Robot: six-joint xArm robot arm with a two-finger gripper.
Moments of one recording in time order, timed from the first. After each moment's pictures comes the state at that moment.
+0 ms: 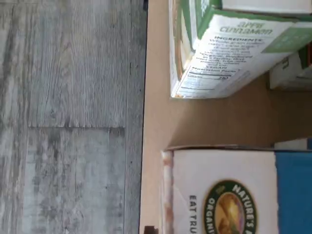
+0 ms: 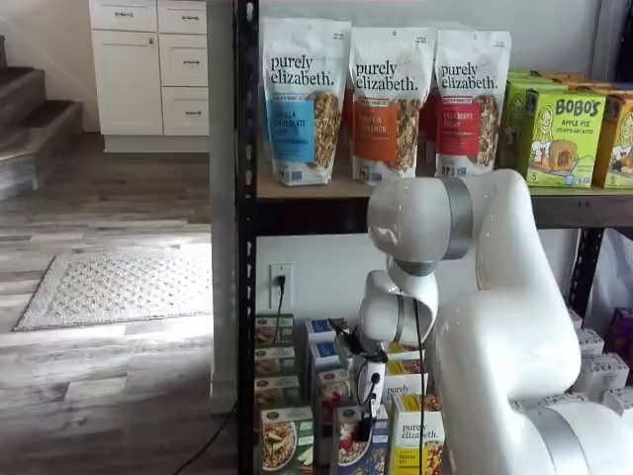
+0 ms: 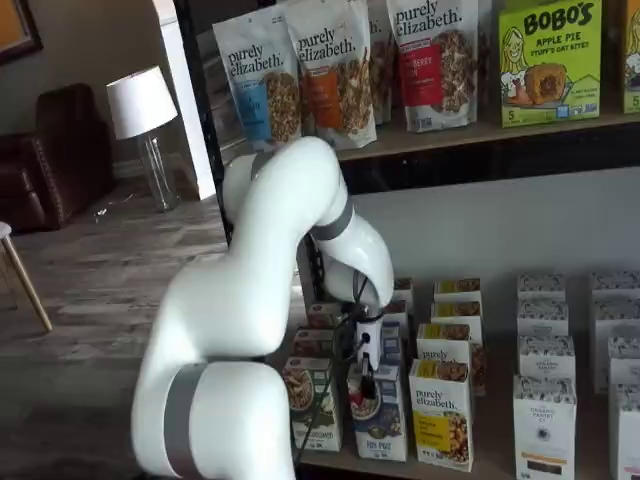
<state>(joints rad) 0.00 1.00 -1.53 0.23 0.55 -1.76</state>
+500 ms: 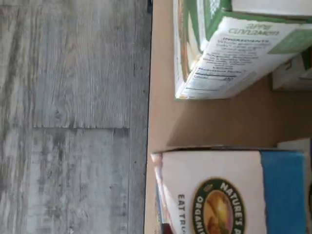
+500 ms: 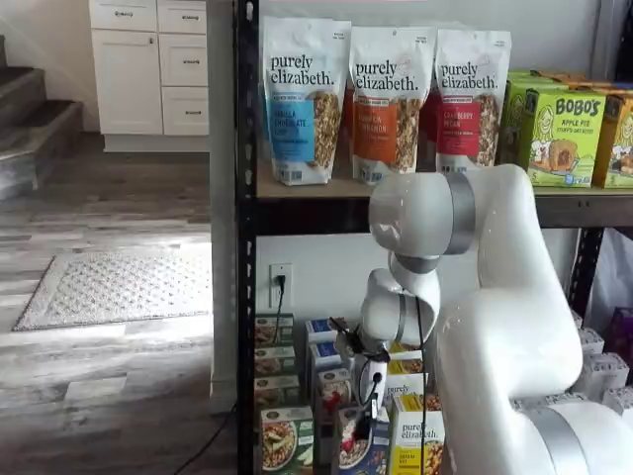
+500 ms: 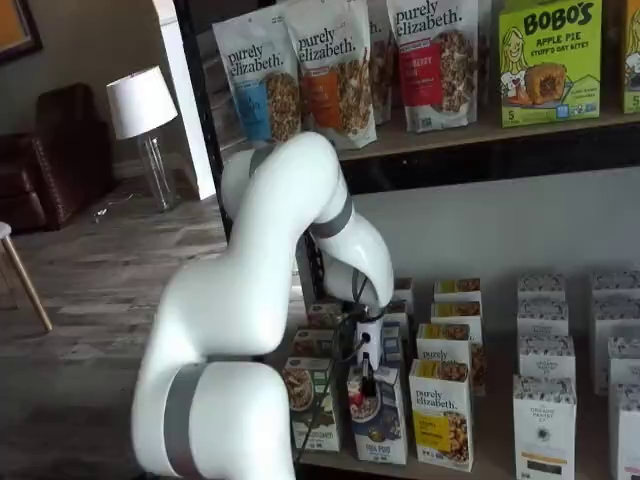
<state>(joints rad) 0.00 0.98 -1.50 0.24 0.54 -1.77</state>
